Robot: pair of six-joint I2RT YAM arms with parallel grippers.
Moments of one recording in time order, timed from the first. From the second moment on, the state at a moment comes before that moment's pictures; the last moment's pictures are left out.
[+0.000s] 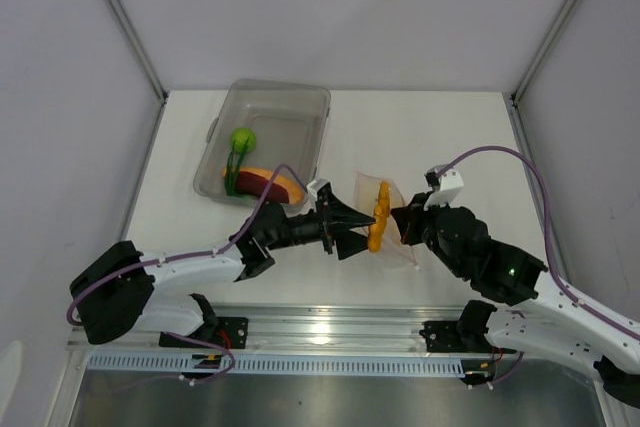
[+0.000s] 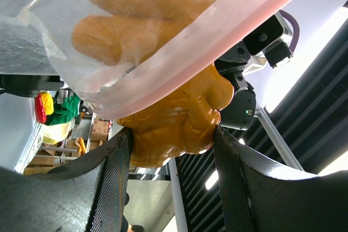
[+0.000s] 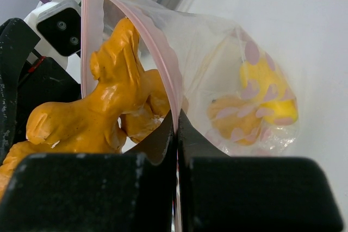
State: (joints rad) left arm -0.94 1.27 0.54 0.85 0.45 -1.97; right arm 1.02 0.70 0.81 -0.44 0.48 0.50
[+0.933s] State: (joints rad) left arm -0.95 1.30 0.52 0.90 0.34 -1.98; right arm 1.03 0.71 0.81 -0.44 0.49 0.50
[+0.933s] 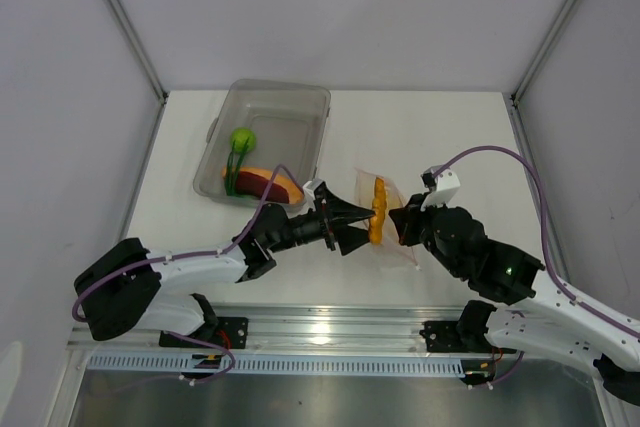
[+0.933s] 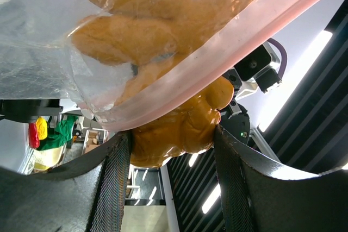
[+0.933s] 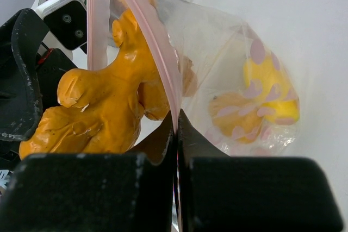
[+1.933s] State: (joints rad) left arm -0.96 0.87 0.78 0.15 0.19 -1.31; right arm 1.04 0.70 0.83 -0.46 0.52 0.50
